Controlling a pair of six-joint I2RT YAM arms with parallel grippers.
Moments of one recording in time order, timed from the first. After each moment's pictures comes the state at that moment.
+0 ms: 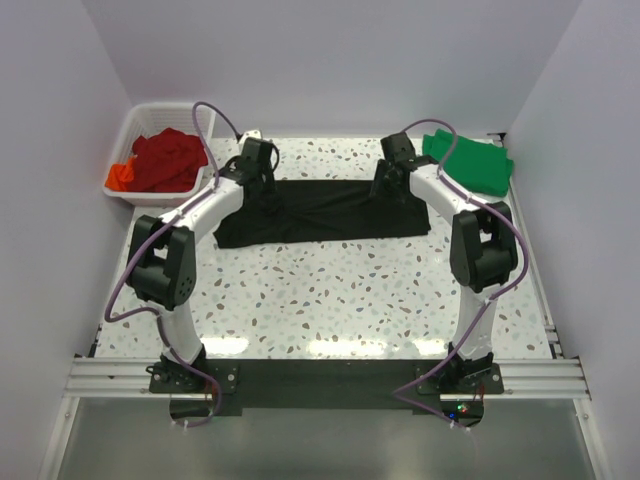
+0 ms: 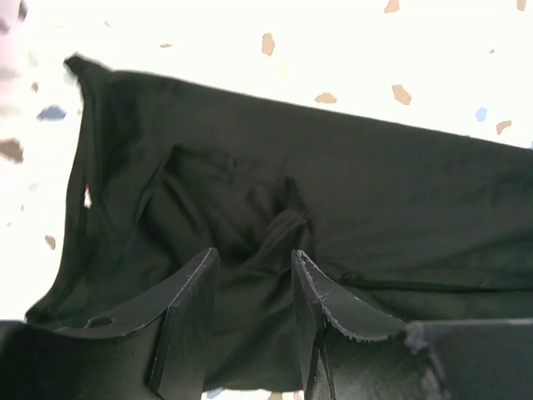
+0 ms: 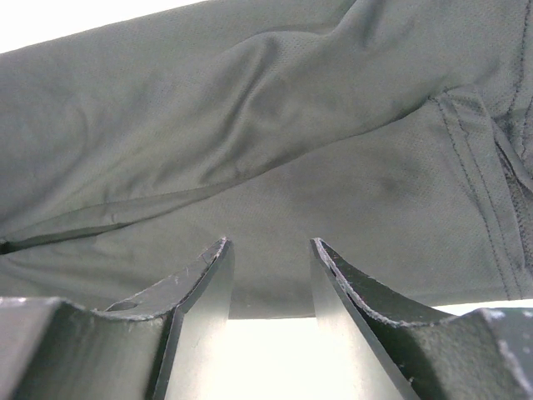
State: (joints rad) left arm -0.35 1.85 1.42 -0.34 -0.33 -0.45; right arm 0.32 2.01 1.61 -0.60 0.12 0.52
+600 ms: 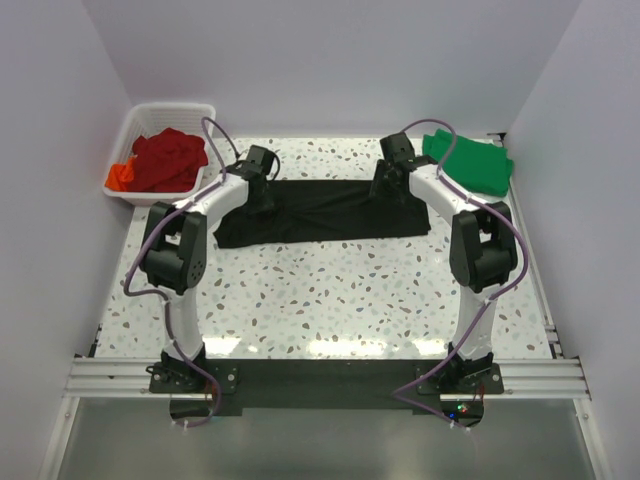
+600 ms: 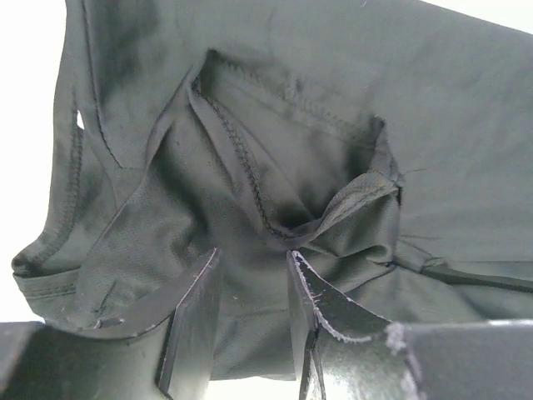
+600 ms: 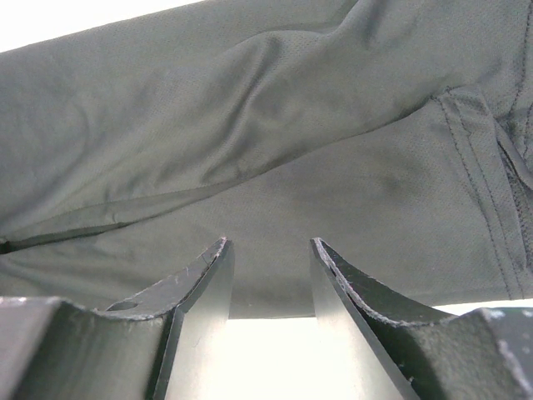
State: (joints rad) left arm -0.33 1.99 1.49 -0.57 -0.31 -0.55; right arm 0.32 2.01 1.61 -0.60 0.12 0.52
